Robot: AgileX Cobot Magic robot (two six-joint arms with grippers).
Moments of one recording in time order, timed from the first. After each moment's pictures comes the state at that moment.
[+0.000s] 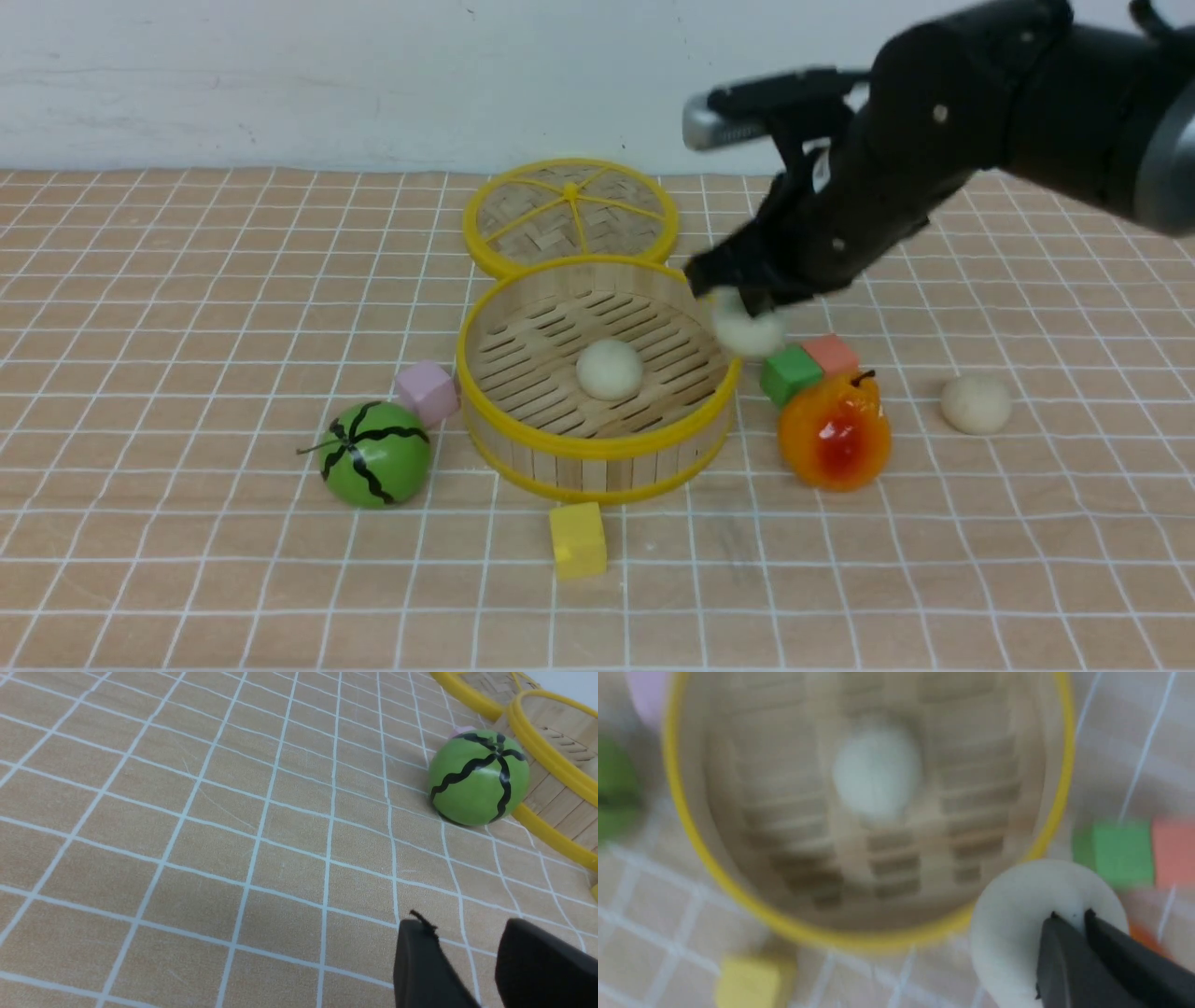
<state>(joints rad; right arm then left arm) 0.48 1.84 -1.67 -0.01 0.82 0.09 -0.13 -0.01 0.03 0.17 0.38 -0.55</state>
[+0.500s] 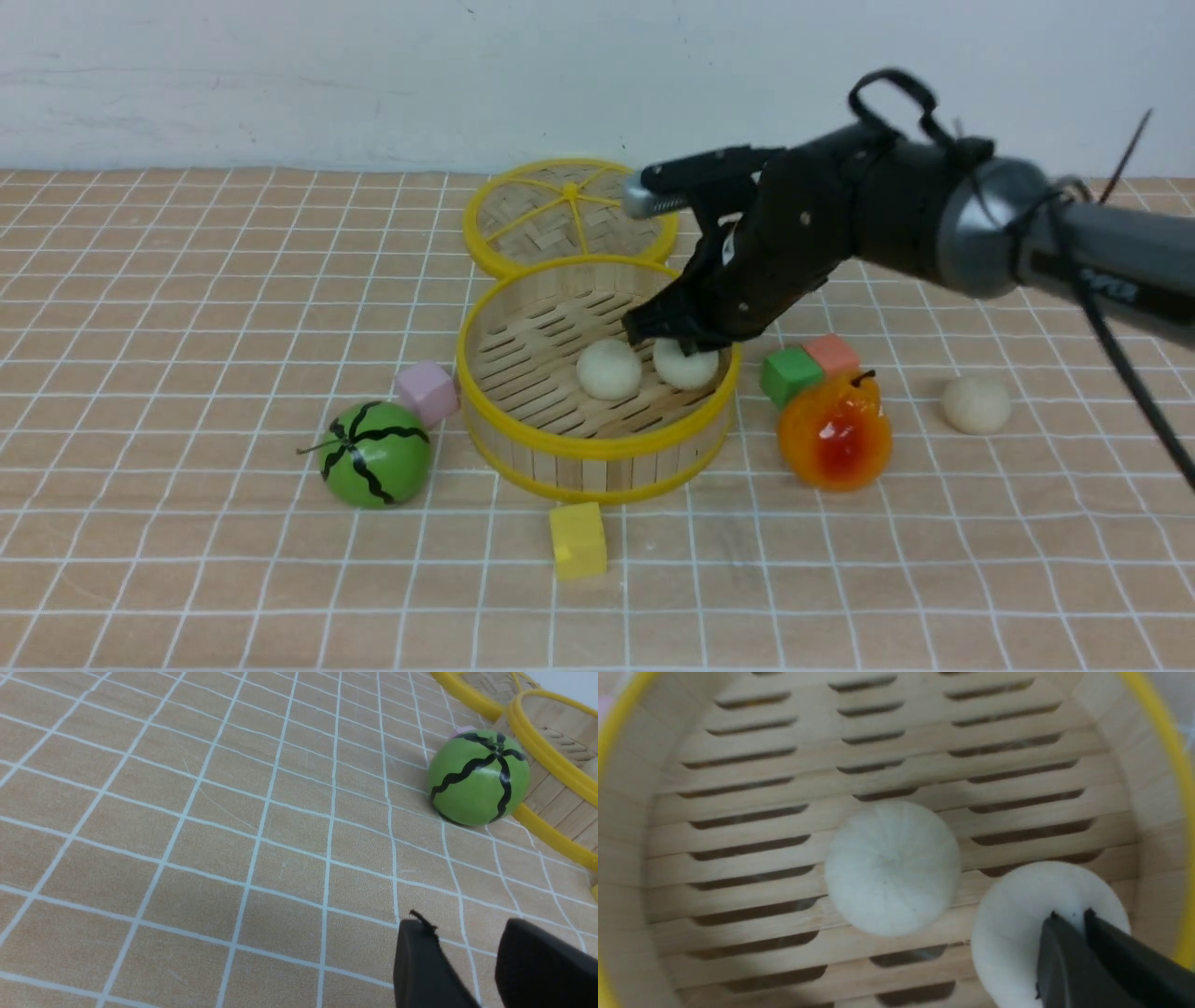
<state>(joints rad) 0.48 2.11 -1.71 -0.01 0.63 0.10 -0.13 -0.01 0.03 0.17 0.38 -0.55</state>
